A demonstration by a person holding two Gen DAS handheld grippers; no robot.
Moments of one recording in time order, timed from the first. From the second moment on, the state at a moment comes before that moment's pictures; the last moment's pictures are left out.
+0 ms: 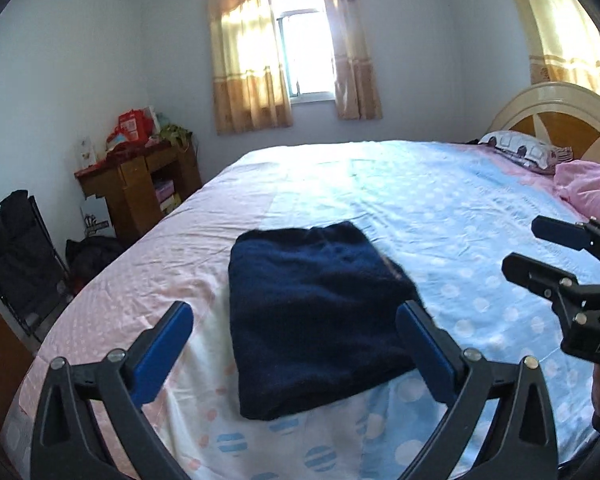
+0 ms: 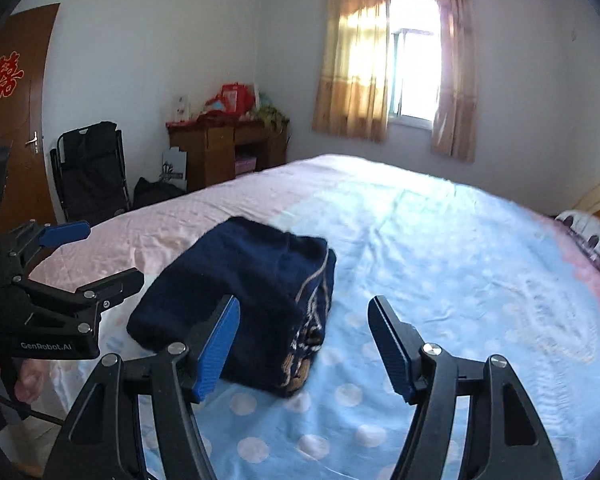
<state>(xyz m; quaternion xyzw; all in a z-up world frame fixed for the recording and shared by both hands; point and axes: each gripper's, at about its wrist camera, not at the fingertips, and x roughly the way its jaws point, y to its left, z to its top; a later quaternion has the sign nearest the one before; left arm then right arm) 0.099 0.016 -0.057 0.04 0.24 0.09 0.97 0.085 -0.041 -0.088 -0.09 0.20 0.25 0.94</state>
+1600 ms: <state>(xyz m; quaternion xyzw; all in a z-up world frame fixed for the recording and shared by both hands) 0.092 0.014 -0.052 0.03 0.23 0.09 0.97 0.066 -0.047 -0.082 -0.06 0.19 0.24 0.95</state>
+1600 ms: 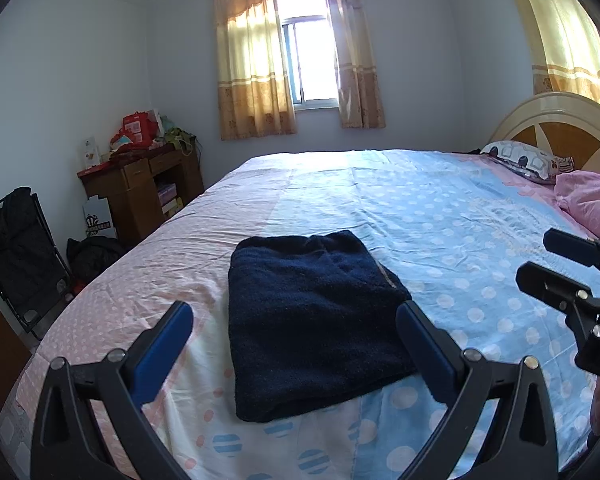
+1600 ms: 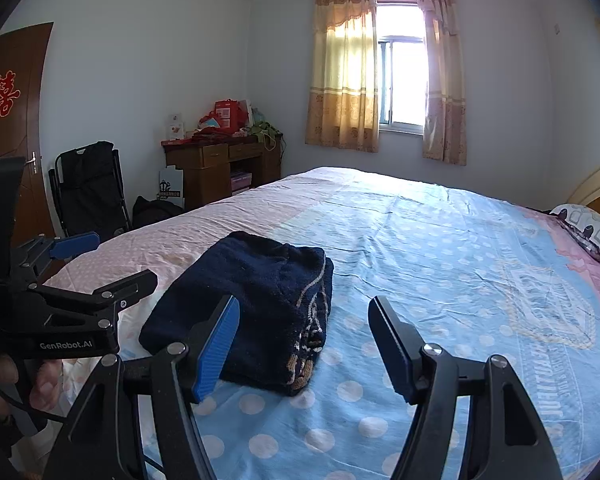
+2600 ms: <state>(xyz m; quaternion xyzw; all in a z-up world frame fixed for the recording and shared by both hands) 0.090 0.027 -0.045 -0.02 0.21 0.11 0.97 0.059 -0.055 -0.078 -0.05 0.17 0.25 0.95</state>
